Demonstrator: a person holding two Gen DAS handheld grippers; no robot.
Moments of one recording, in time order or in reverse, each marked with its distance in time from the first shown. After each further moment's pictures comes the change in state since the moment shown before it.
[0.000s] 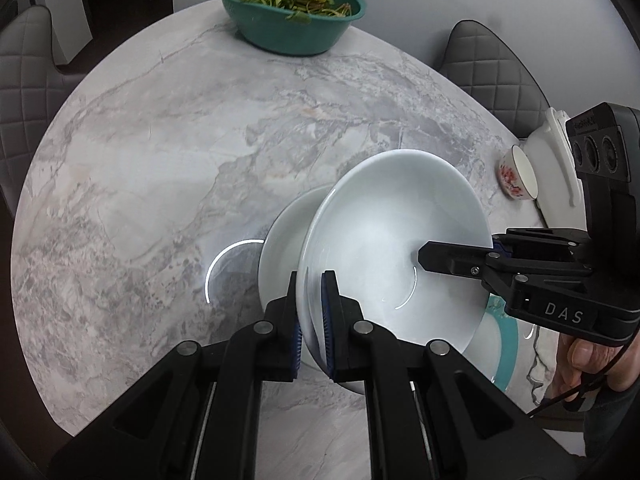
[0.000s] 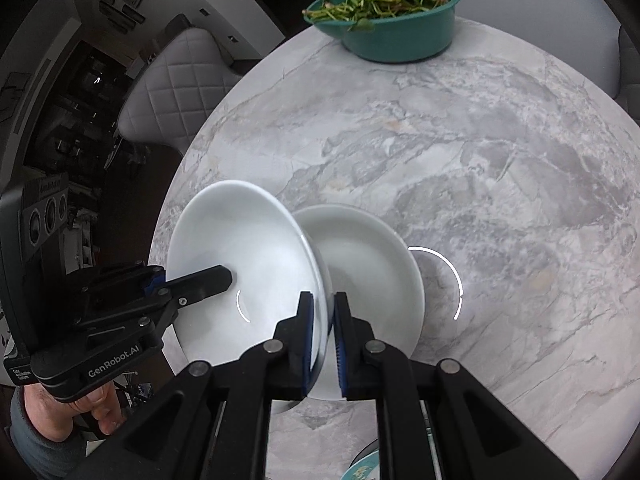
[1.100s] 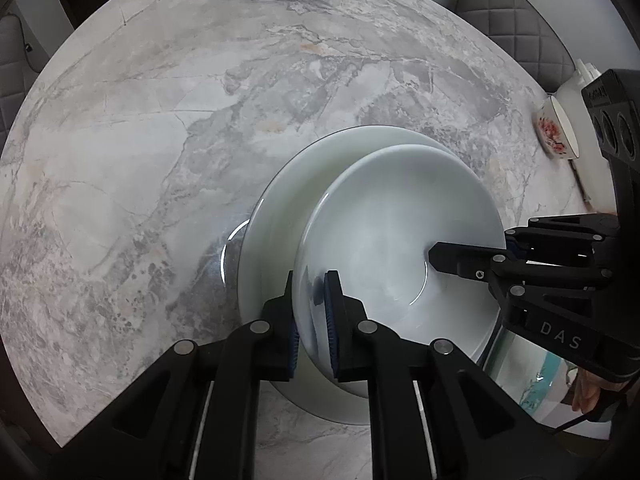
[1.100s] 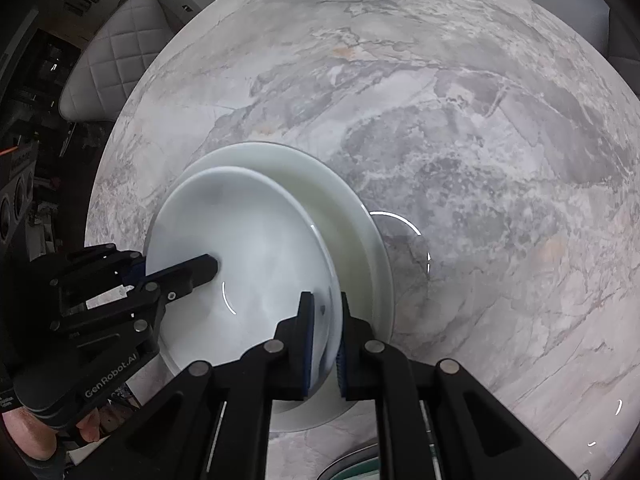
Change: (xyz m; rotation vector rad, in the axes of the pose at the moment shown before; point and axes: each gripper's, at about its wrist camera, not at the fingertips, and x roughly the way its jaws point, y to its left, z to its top) left arm 0.100 -0.002 0.008 0.081 0.124 0.087; right arm 0.068 -0.030 -0.004 0.046 0.124 -0.153
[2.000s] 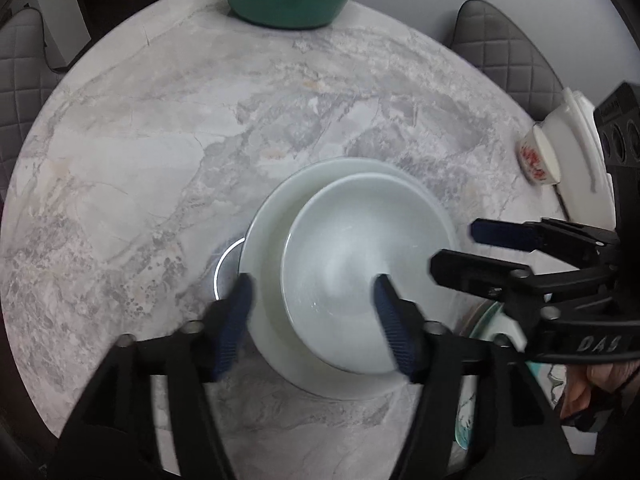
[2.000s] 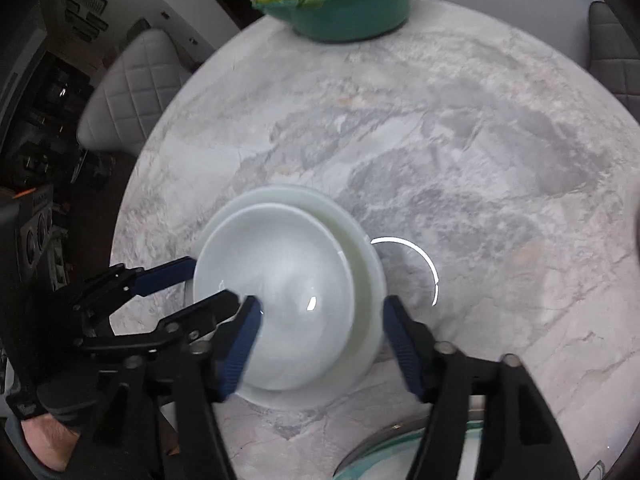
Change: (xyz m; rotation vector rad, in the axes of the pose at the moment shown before) left arm -0.049 -0.002 -0.018 -0.044 -0.102 -0.001; right arm -0.056 -0.002 -0.012 0.039 -0.145 0.033
